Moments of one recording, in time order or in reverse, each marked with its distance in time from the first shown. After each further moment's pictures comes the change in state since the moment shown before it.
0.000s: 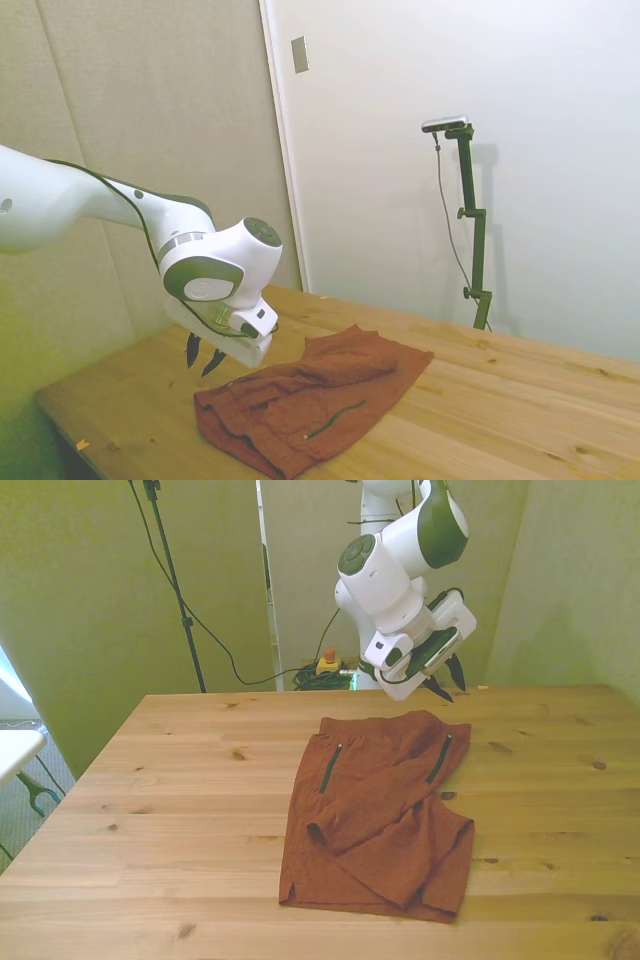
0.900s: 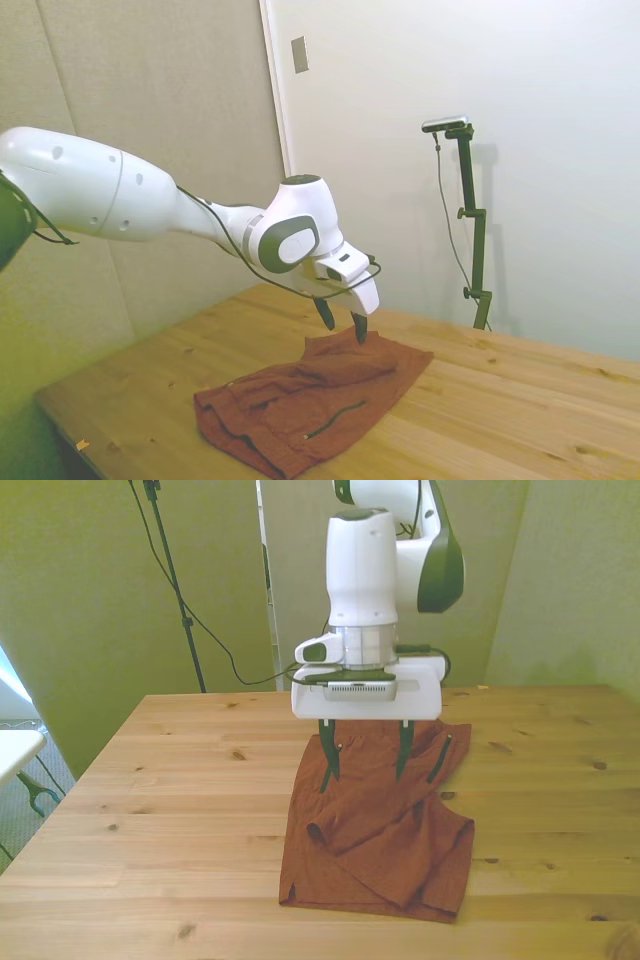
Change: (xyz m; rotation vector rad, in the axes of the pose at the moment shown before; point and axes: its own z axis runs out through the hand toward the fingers) arm 0.180 -0.013 -0.102 -0.287 0.725 0.510
